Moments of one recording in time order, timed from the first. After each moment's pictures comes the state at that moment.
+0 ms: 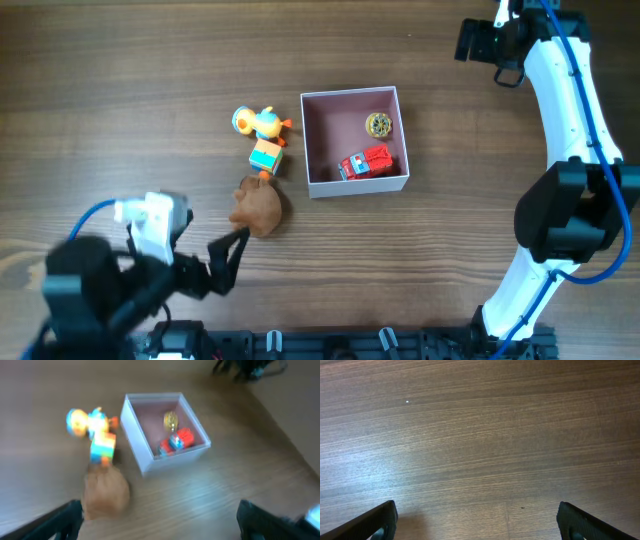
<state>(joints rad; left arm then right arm) -0.01 0.60 1.06 -1.14 0.49 -0.10 -0.05 2.06 1.92 -0.89 0.04 0.11</state>
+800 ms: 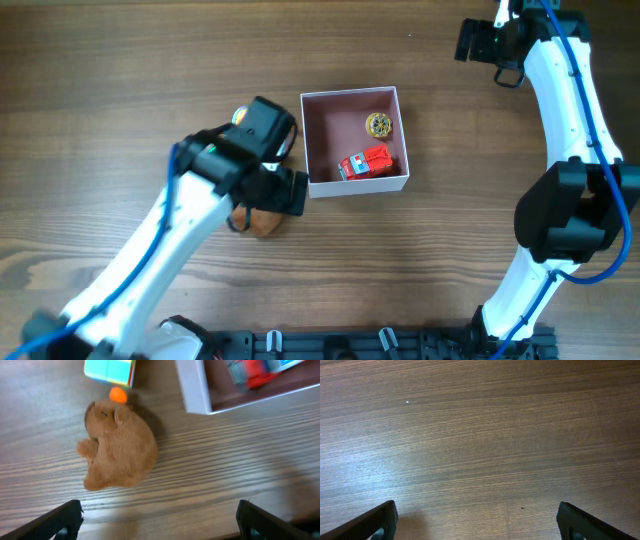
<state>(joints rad) -0.53 1.46 1.30 -1.22 -0.01 -0.34 -0.05 2.06 1.92 -0.90 0.04 0.11</state>
